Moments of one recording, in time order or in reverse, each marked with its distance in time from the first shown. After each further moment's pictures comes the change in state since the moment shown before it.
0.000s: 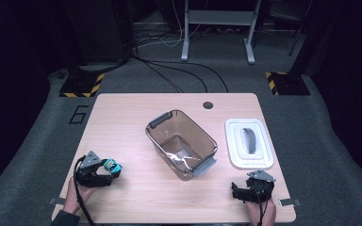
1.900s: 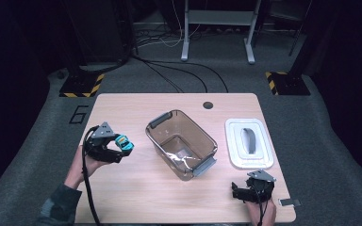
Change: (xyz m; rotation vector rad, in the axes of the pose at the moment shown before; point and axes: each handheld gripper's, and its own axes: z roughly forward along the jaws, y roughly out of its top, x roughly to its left) left arm -0.014 0.119 -0.014 0.031 -0.086 0.181; right arm 0.000 0.000 0.000 0.004 -0.003 0.008
